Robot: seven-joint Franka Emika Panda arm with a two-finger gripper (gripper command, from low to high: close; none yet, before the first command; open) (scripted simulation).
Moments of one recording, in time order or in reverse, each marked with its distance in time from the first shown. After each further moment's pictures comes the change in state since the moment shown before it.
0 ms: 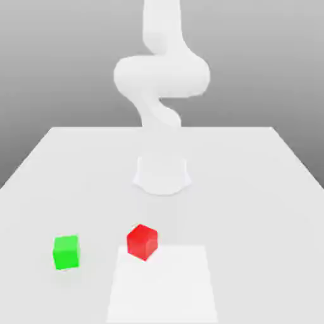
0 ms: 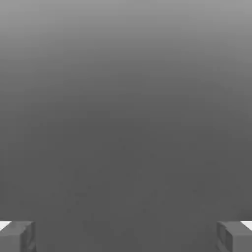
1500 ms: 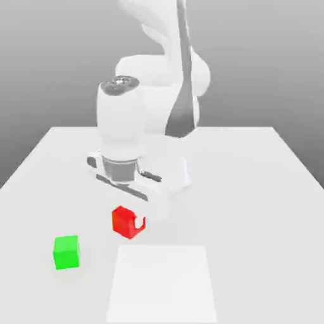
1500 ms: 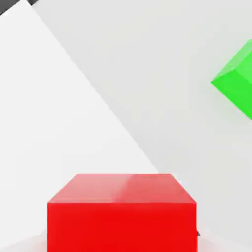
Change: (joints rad) arm -0.281 0.632 -0.107 -0.467 -0.022 0.377 0.389
